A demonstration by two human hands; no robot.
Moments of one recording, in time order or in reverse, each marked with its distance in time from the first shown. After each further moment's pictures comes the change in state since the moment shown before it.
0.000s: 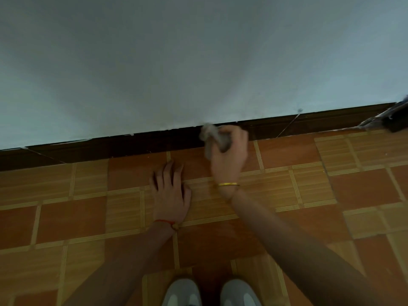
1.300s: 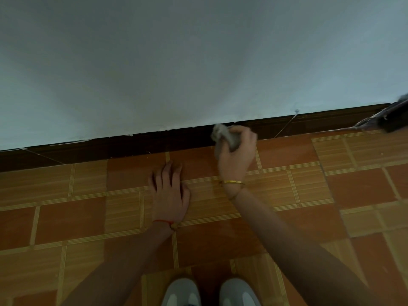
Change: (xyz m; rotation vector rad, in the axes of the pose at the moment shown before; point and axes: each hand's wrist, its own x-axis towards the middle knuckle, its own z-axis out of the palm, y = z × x) left_hand 0.000 -0.001 0.000 -0.003 0.007 0.007; right_hand 0.009 0.011 -0.007 -0.033 0.088 0.057
